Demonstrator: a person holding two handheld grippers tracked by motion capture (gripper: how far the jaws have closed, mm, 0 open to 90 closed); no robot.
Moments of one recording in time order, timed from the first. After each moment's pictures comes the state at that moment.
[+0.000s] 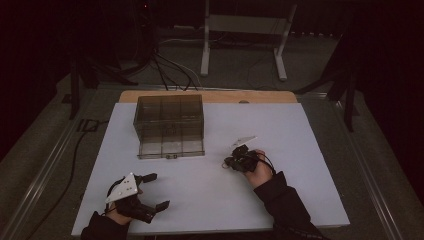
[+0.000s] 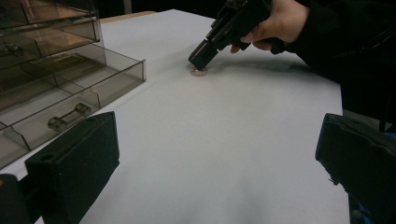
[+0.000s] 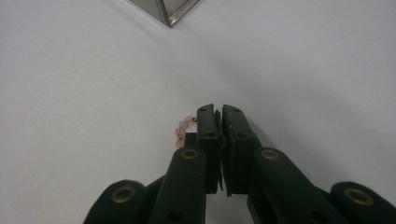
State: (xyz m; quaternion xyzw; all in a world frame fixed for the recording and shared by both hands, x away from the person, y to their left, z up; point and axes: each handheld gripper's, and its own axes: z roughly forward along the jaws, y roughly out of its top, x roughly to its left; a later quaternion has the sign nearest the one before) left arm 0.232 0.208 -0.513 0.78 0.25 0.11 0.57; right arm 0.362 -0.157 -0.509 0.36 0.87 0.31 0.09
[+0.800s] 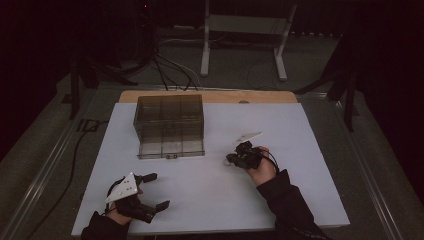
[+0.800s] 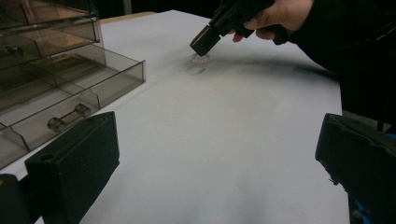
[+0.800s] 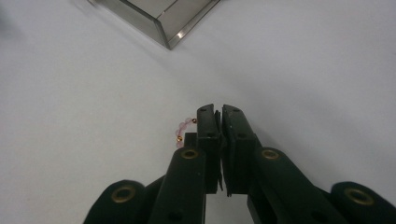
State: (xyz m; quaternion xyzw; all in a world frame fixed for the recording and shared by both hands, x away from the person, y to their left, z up) left arm 0.233 0.208 -0.513 0.77 0.25 0.11 0.57; right arm 0.363 -0.164 -0.491 0.37 0.86 0.33 0.08
